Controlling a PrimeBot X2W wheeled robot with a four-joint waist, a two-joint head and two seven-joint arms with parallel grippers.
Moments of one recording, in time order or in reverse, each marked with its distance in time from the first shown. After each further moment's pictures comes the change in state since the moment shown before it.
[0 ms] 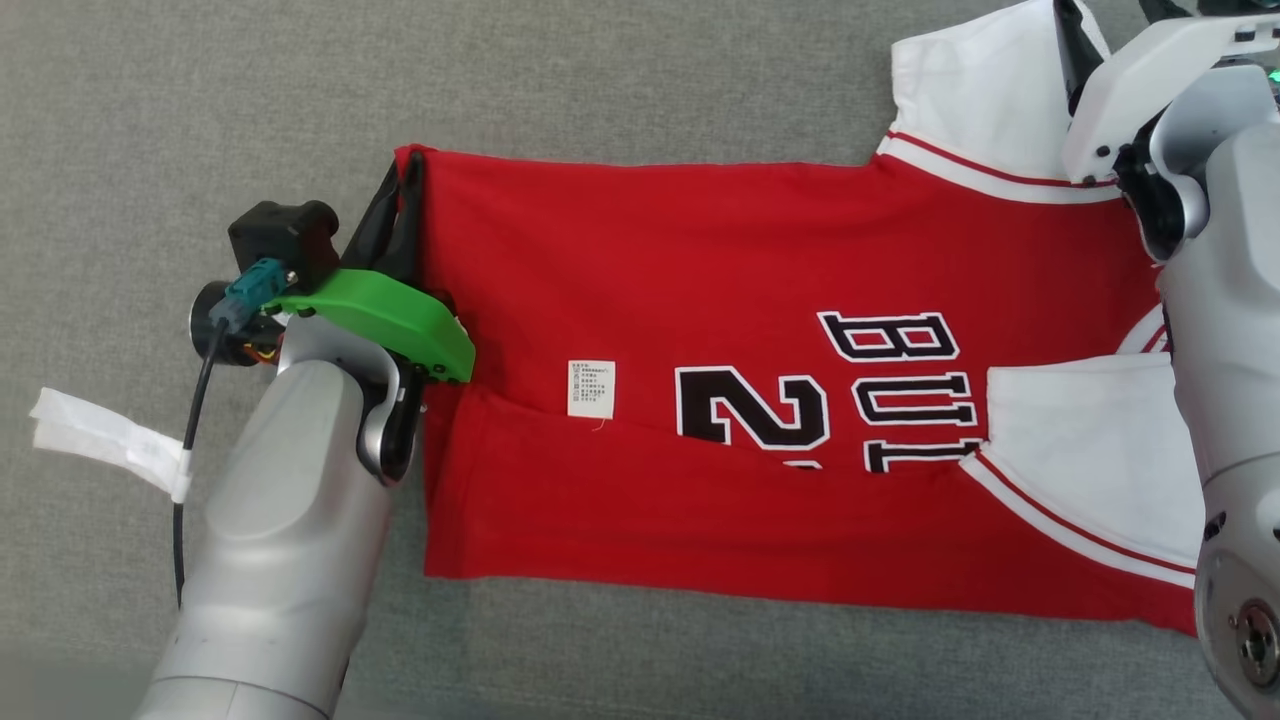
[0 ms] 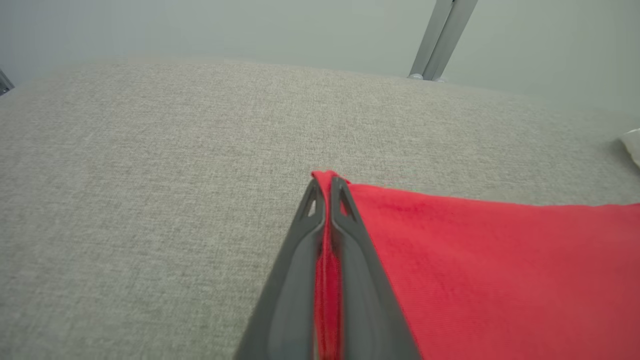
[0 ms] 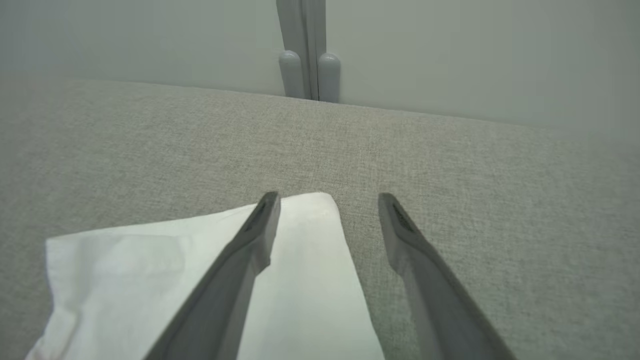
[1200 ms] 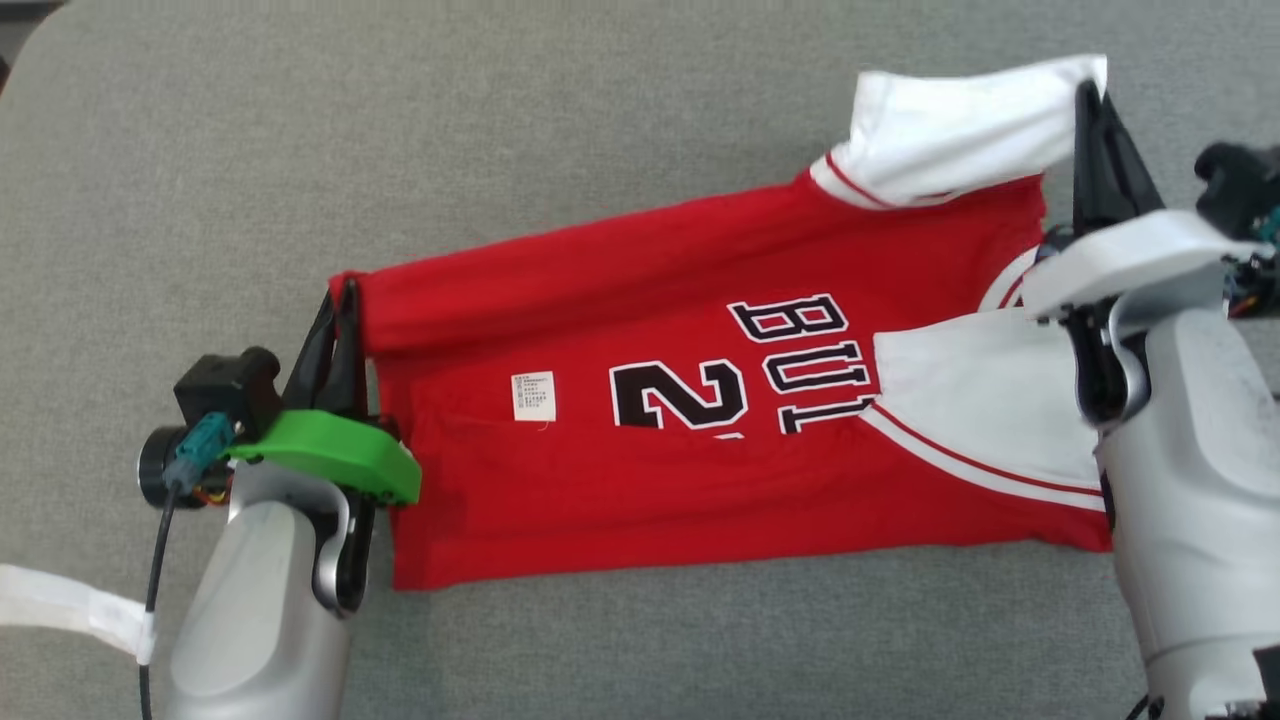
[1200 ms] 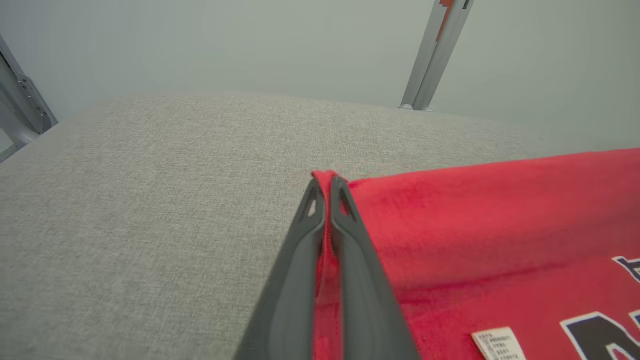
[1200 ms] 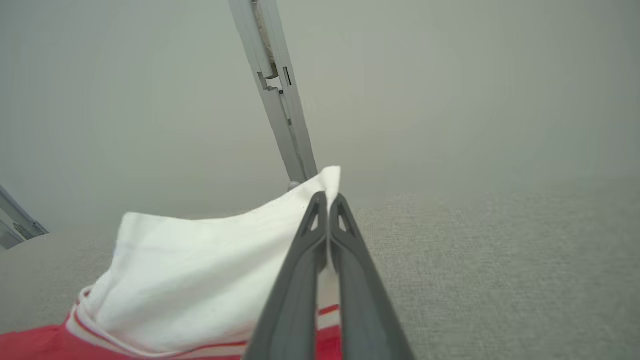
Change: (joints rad) left arm 0.278 0.020 0.160 -0.210 0.103 0.000 0.000; right arm 0.317 0.074 -0.006 -0.241 0.206 0.000 -0.367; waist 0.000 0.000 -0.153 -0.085
